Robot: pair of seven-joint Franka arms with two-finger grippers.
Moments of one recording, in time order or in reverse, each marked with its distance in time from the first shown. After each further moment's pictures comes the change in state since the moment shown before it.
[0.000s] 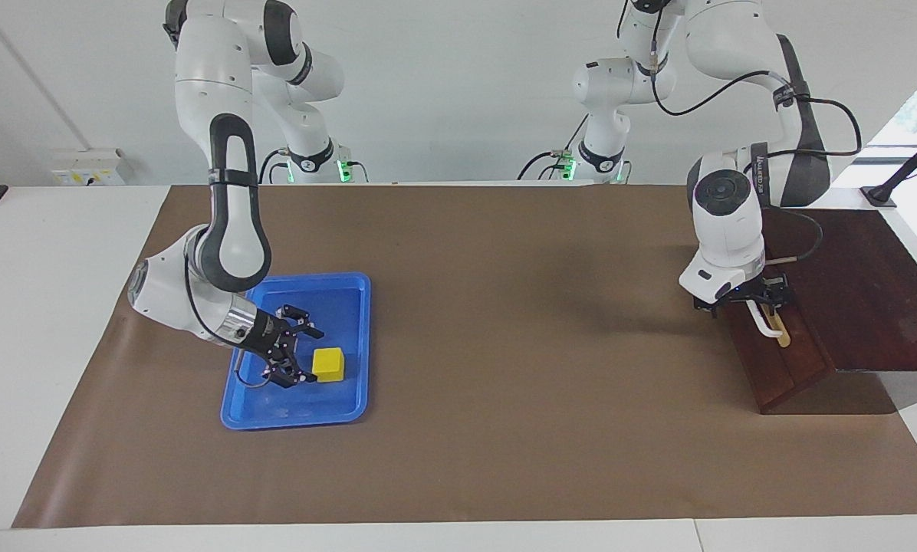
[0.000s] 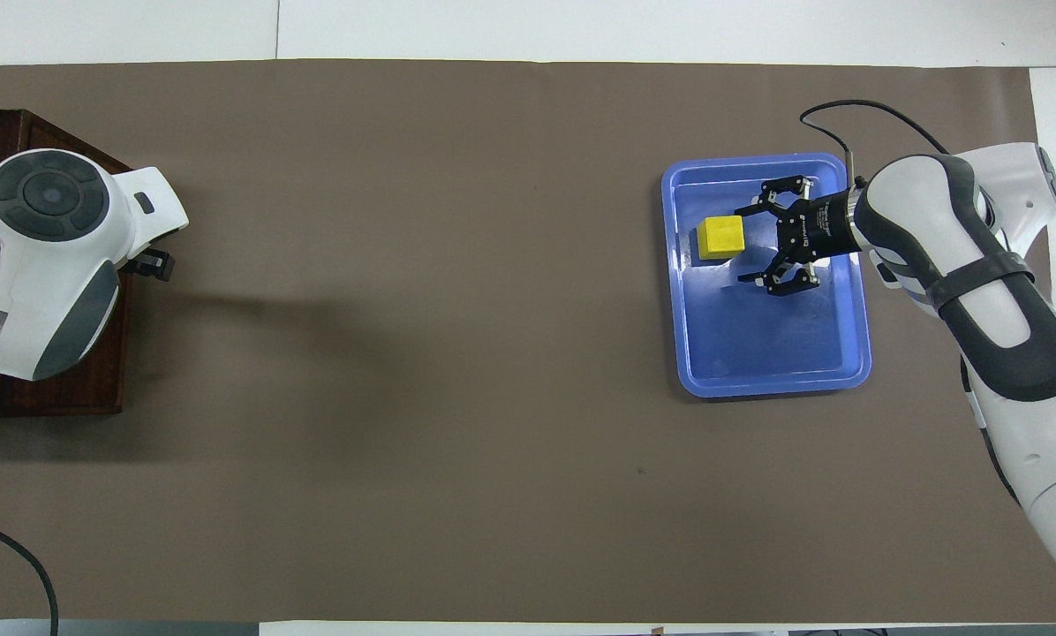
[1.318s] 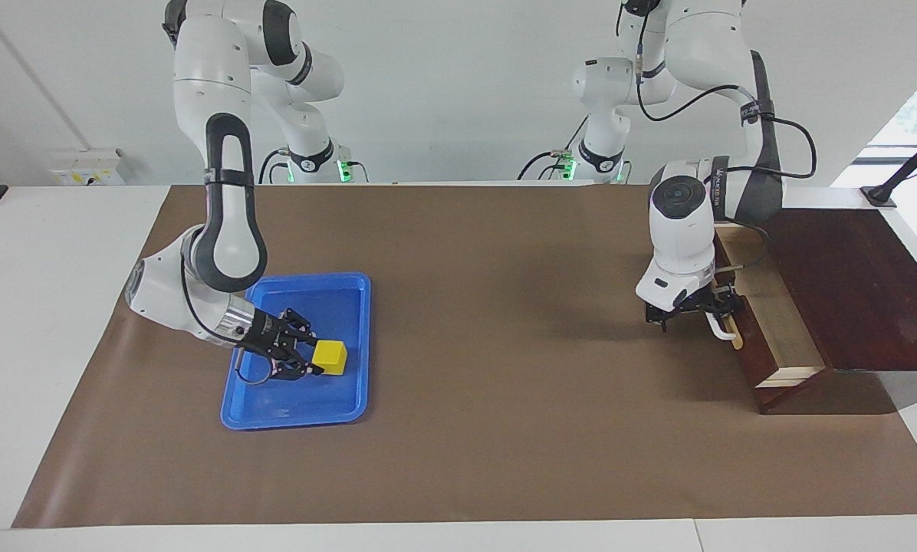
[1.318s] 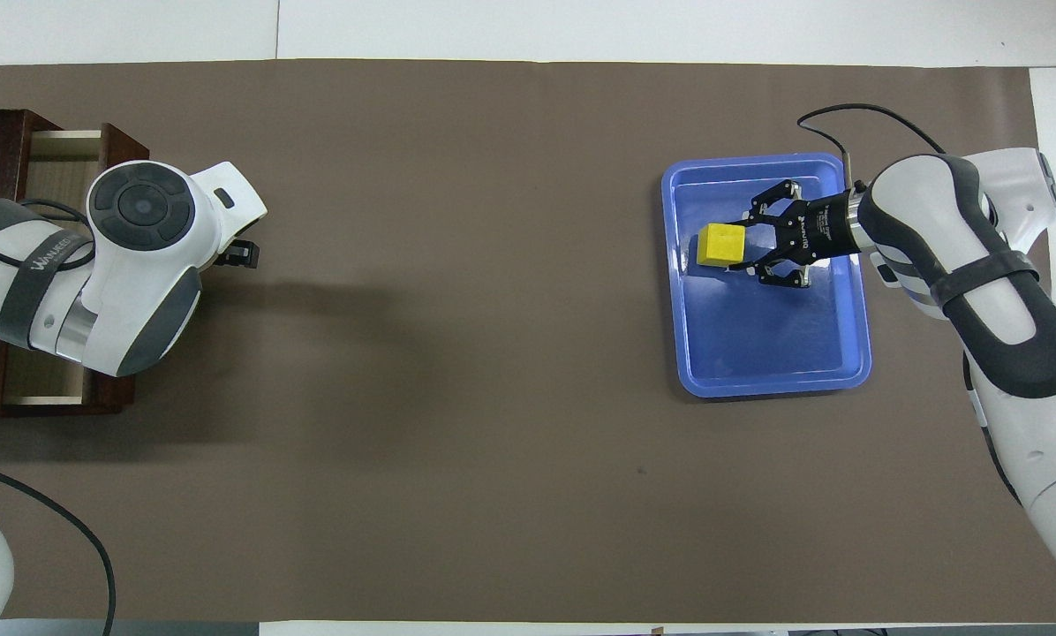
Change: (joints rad) left arm -0.123 0.030 -0.006 0.002 -0.135 0.049 -0.221; right arm -0.009 -0.002 -0.002 0.033 0.009 -0.053 -0.079
